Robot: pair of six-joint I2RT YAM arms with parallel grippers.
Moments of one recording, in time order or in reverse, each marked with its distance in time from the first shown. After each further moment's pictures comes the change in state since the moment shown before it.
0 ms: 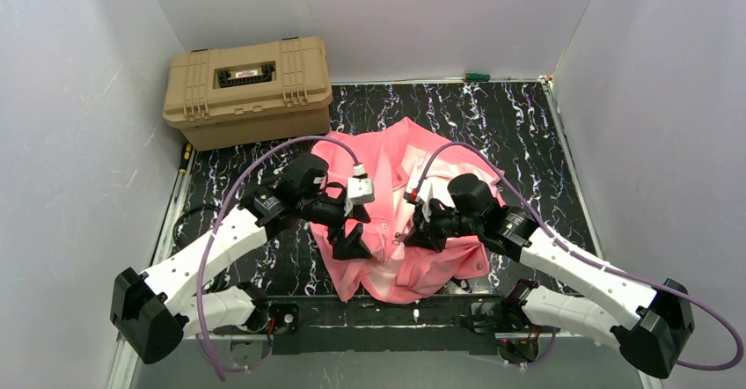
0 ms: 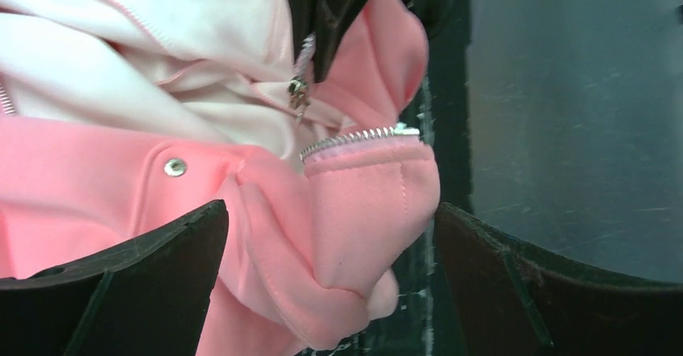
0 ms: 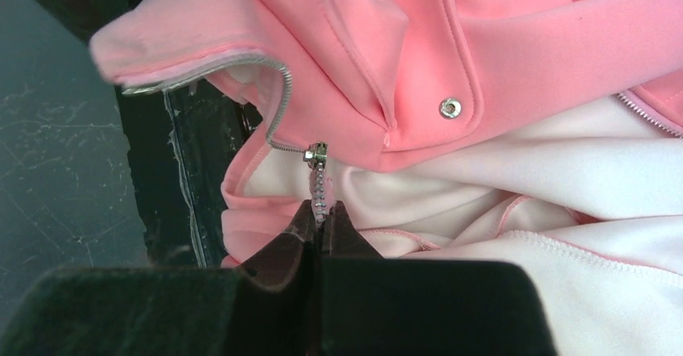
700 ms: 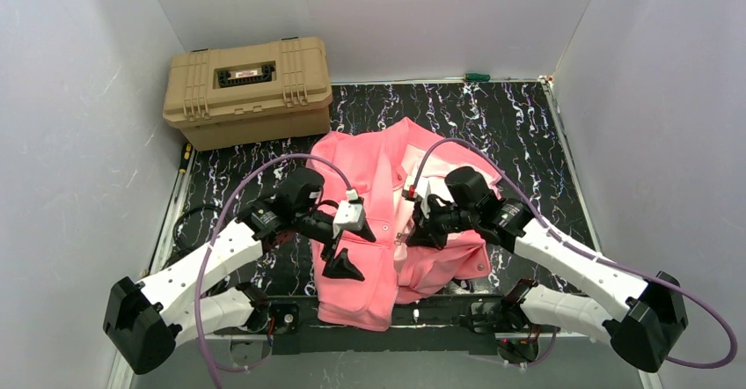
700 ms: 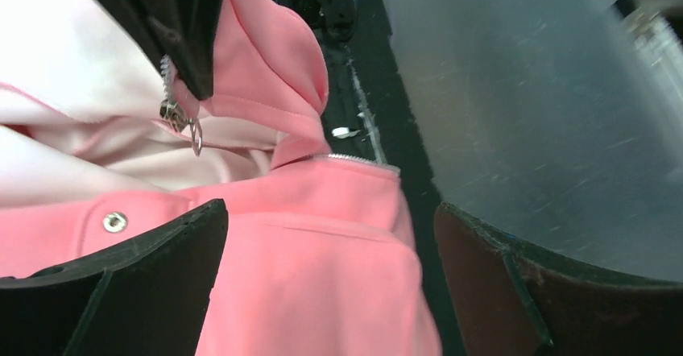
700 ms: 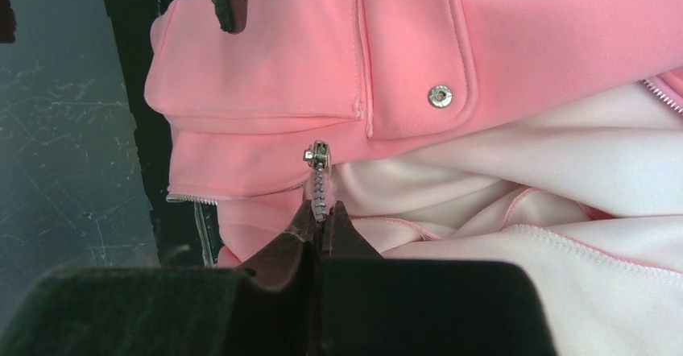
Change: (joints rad) left arm 0.006 -0.068 -0.132 0.096 0.280 0.048; right arm -0.055 0.056 0.043 -0.080 -0.084 -0.062
